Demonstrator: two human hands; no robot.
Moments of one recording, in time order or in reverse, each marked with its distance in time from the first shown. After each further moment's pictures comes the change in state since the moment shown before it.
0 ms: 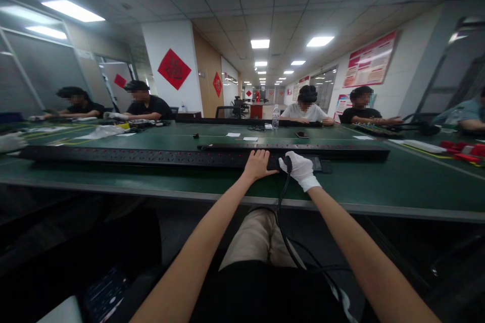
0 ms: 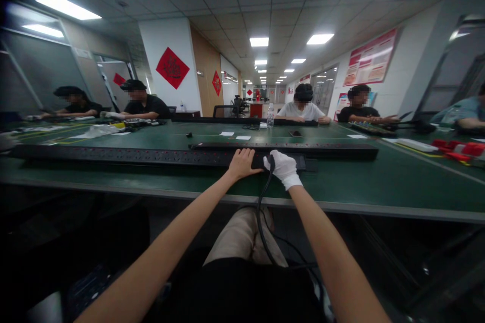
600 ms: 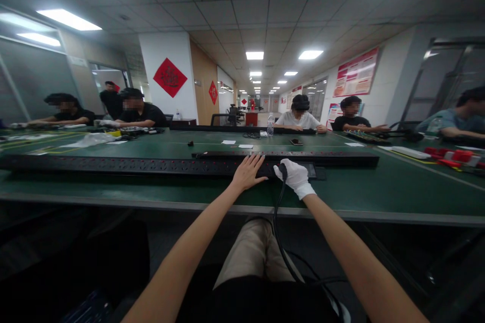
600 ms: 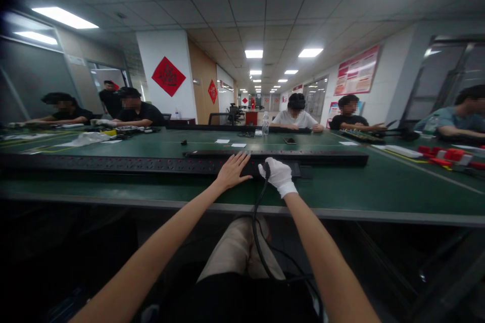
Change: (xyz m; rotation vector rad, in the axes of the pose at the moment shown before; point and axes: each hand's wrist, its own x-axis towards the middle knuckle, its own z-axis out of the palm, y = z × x) left_hand -0.012 -0.019 0.004 0.006 0.012 0.105; right_hand -0.003 -0.001 -0.005 -0.004 0.039 -0.013
